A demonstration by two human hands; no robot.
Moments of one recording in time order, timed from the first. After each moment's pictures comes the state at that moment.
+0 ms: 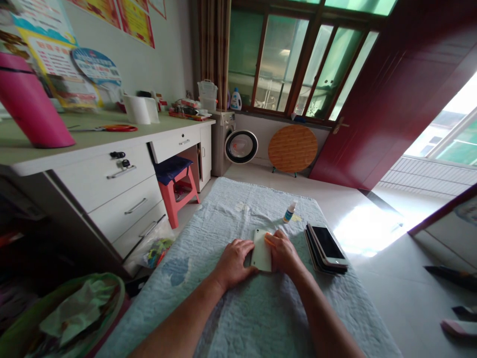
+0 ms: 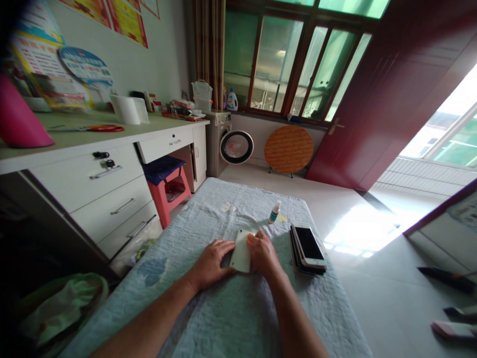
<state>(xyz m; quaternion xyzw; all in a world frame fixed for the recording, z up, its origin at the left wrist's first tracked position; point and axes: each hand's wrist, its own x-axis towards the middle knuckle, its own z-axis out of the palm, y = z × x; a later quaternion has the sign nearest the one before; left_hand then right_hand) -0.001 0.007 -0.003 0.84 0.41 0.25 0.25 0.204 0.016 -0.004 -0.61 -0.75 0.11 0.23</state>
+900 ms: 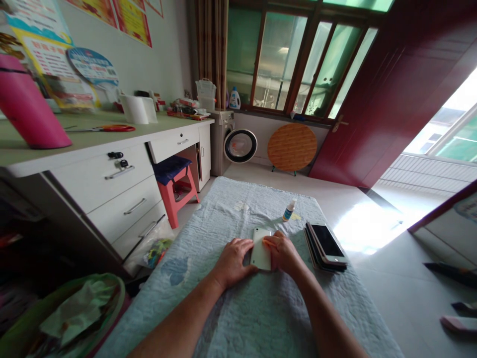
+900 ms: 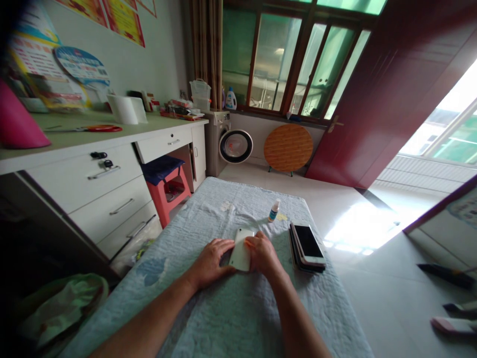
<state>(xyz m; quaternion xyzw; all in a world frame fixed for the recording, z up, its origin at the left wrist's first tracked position) -0.002 0.009 -0.008 0.84 0.41 0.24 0.25 0.204 0.008 0.012 -0.59 -0.75 0.20 0.24</state>
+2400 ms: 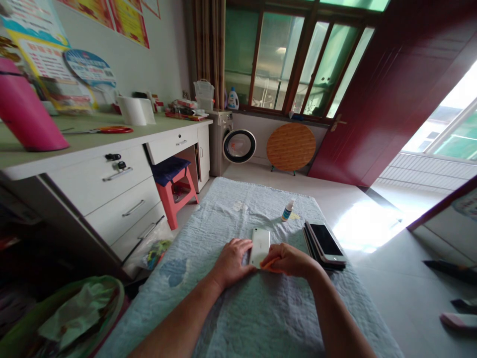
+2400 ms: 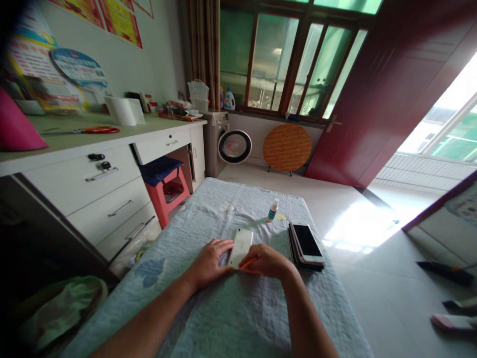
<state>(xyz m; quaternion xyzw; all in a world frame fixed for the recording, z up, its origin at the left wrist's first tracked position) -0.001 0.009 -0.005 0.84 0.43 0.23 0.24 0.223 0.000 0.030 -0.48 -0.72 0.49 0.13</state>
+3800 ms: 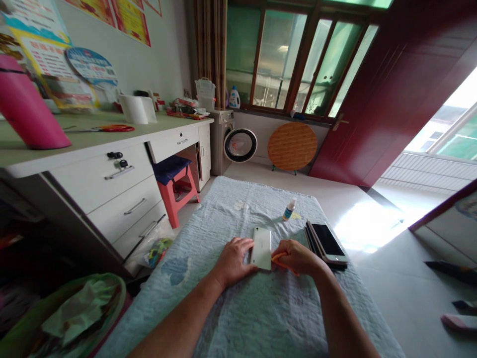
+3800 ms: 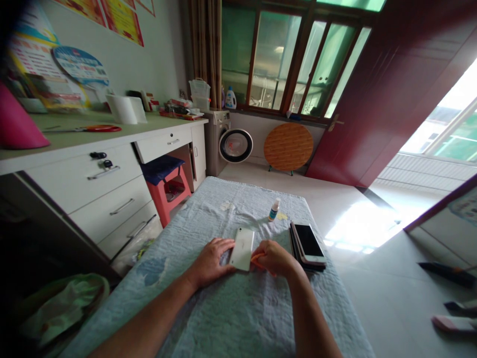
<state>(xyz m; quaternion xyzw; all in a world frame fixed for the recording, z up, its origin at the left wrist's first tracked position) -0.001 0.009 -0.007 0.84 0.43 0.24 0.24 0.236 -0.001 0.035 -0.53 -0.70 0.46 0.11</state>
